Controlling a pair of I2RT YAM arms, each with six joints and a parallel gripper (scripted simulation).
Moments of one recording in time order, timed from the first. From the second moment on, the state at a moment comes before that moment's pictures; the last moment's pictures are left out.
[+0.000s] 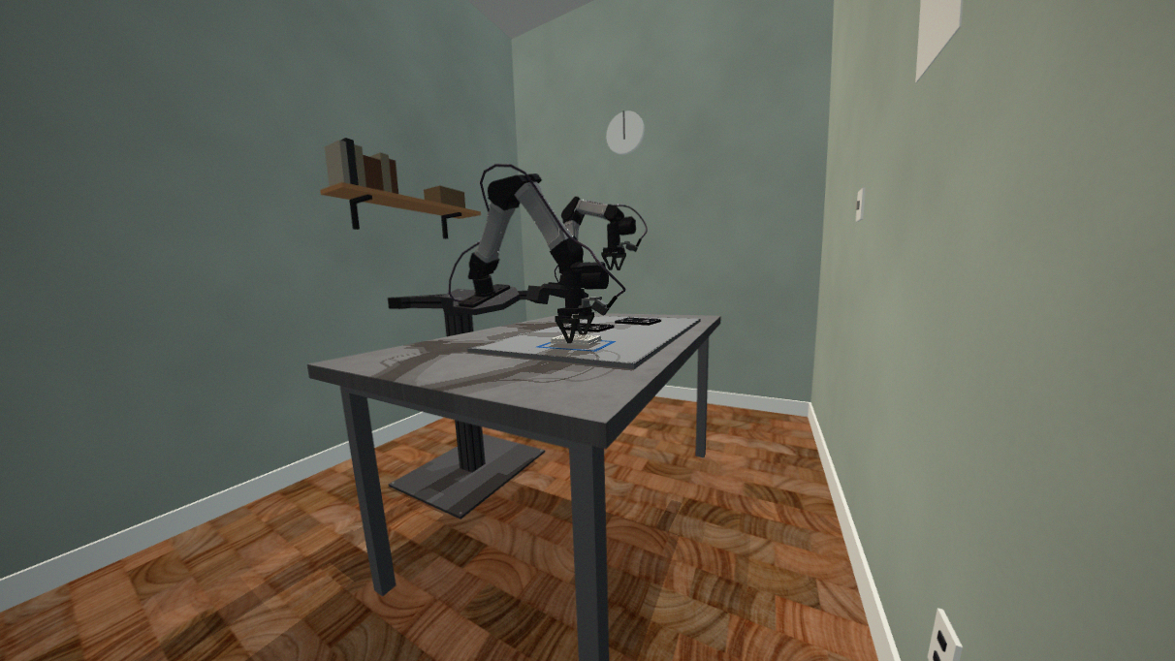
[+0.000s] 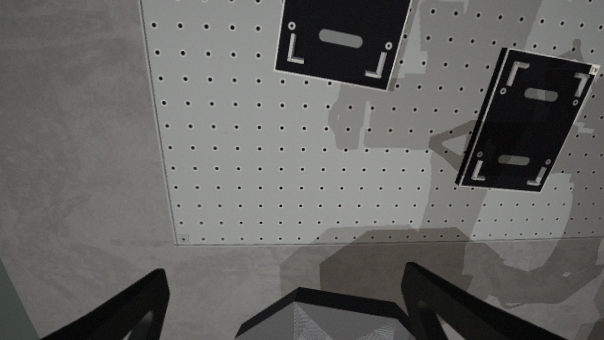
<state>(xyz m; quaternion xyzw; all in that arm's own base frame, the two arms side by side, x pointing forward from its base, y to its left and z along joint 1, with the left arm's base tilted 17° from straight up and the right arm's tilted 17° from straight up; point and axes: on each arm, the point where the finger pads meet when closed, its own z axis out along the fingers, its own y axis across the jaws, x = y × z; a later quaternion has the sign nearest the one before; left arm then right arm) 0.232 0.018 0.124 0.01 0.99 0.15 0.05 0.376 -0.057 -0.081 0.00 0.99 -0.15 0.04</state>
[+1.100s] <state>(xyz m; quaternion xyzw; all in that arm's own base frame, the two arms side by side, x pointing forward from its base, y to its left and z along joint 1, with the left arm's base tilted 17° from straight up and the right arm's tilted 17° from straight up) 0.232 0.018 0.124 0.01 0.99 0.15 0.05 0.375 -0.058 -0.087 0.00 0.99 -0.15 0.04</state>
